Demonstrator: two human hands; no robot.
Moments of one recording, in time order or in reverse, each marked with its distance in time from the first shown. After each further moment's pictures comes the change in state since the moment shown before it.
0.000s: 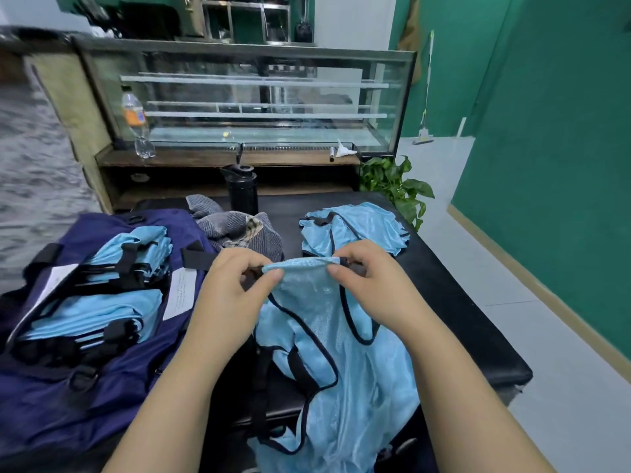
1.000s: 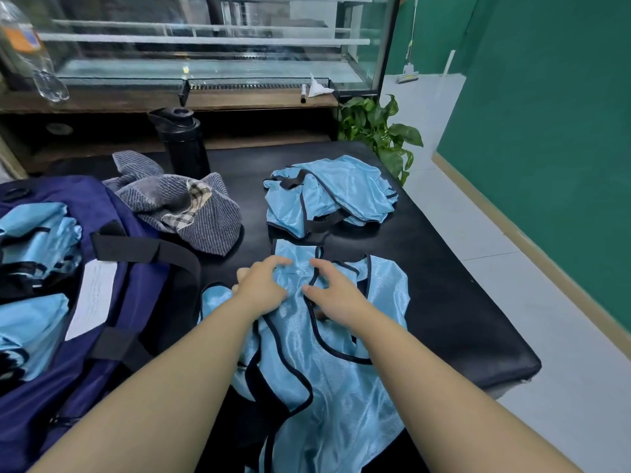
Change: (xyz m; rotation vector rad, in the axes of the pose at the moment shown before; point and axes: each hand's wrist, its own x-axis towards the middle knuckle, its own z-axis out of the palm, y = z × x) left_hand 0.075 -0.124 0.165 0.361 -0.591 -0.485; right_hand 0.064 0.152 0.063 0.189 -0.194 0.524
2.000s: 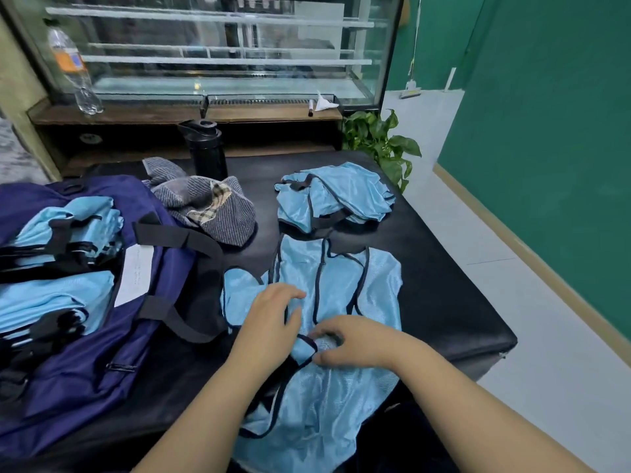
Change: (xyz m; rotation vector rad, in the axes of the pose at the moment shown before) left_hand -0.123 -0.022 0.012 -0.066 0.225 0.458; right_hand -0.086 0.020 -0.005 -0.630 -0.389 -0.196
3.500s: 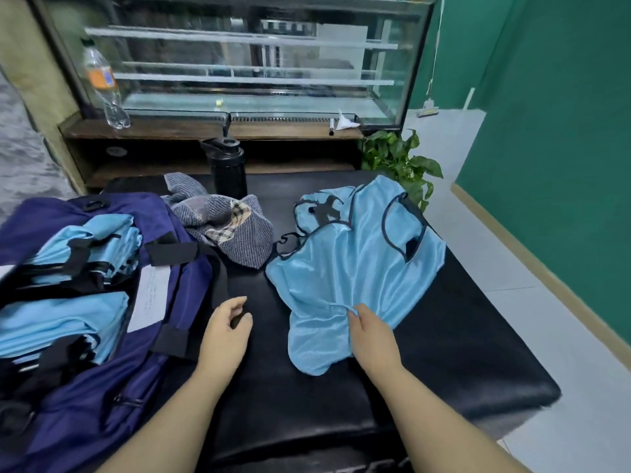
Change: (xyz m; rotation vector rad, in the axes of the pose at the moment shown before) left_hand 0.026 -0.082 -0.025 -0.422 0.299 -0.478; right_hand 0.075 0.025 0.016 0.316 0.663 0.278
